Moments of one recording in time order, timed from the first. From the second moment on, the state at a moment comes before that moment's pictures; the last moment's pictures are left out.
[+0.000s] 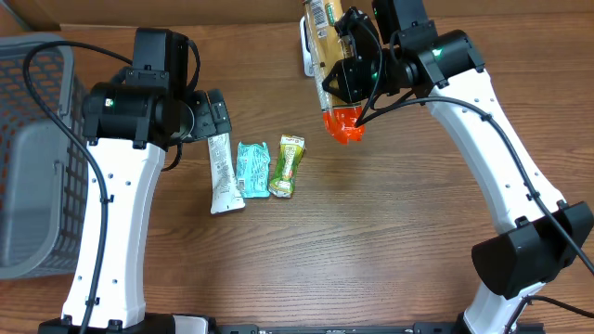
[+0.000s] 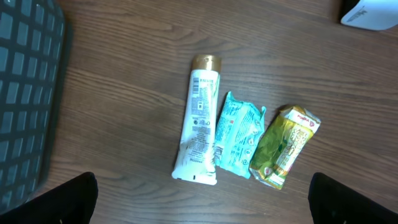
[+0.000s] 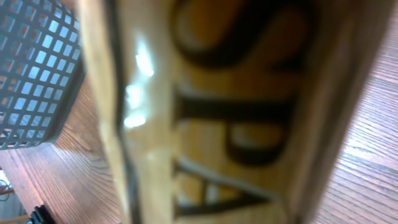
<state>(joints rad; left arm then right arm) -0.11 1.55 1.77 -1.36 -0.14 -0.39 0.39 1.91 1.99 -1.02 -0.44 0.07</state>
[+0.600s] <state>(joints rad) 0.17 1.55 1.77 -1.38 -0.03 -0.10 0.39 1.91 1.99 -1.05 -0.31 0.06</state>
